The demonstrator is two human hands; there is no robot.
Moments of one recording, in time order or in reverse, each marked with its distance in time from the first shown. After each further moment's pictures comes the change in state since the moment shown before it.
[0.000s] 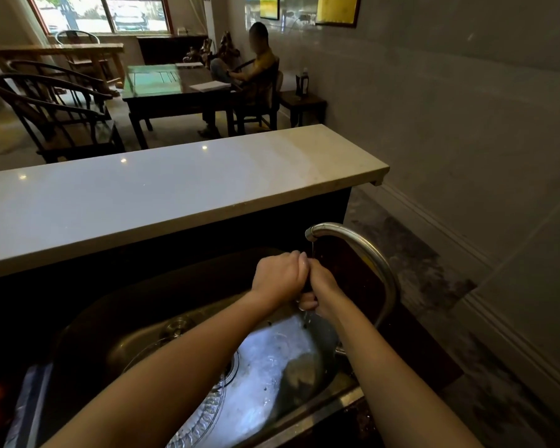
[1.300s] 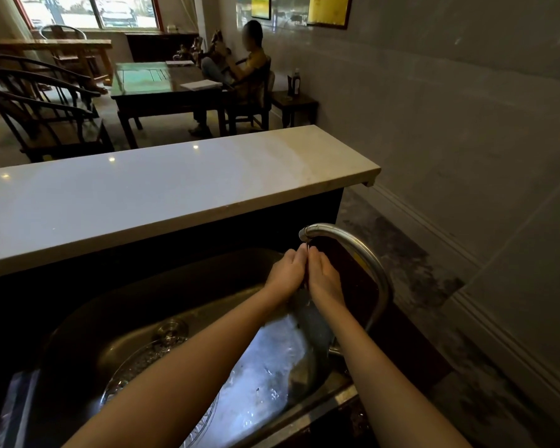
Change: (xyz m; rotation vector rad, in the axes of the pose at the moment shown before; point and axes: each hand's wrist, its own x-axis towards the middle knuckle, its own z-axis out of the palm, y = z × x) left_hand 0.014 0.024 0.002 -1.020 -0.223 -0.673; right_hand 0.002 0.007 -0.011 -0.200 0.178 -0.344
